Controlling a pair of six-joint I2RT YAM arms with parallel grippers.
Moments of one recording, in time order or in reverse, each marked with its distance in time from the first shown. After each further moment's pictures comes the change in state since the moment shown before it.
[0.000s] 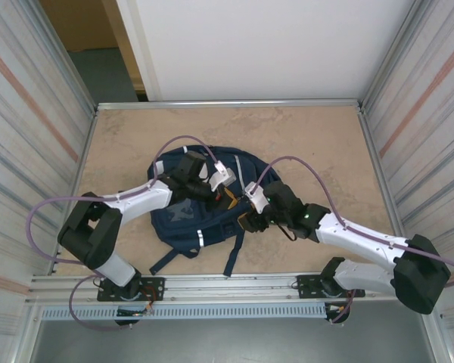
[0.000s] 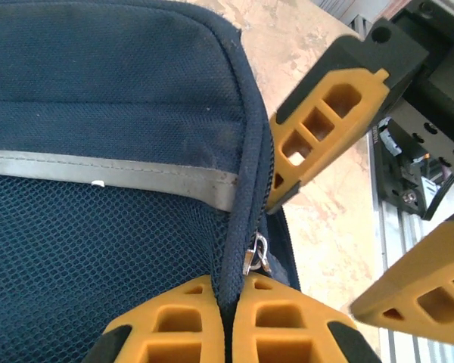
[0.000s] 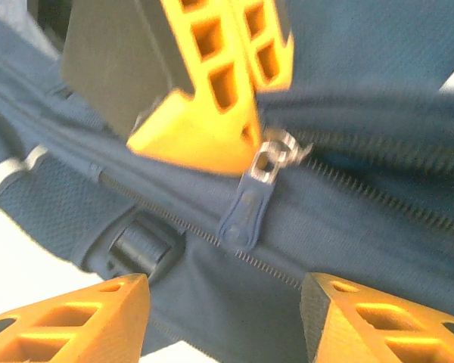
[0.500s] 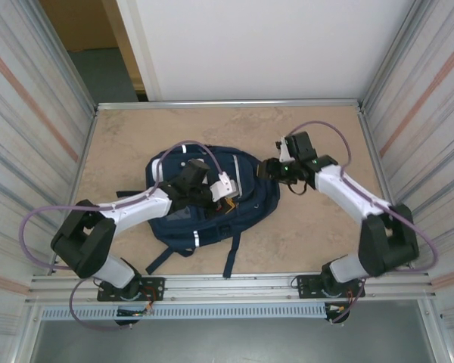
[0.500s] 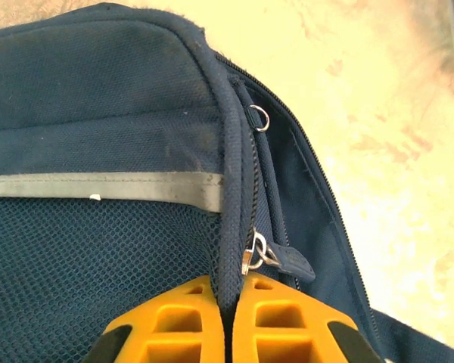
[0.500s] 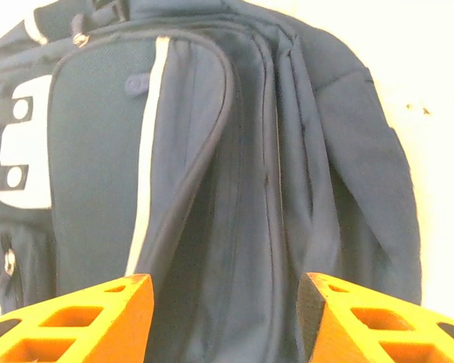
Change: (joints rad) left arm -0.059 -0.068 -0.064 -0.002 -0.222 0.224; right arm -0.450 0.264 0.356 -0.279 -0.177 0.433
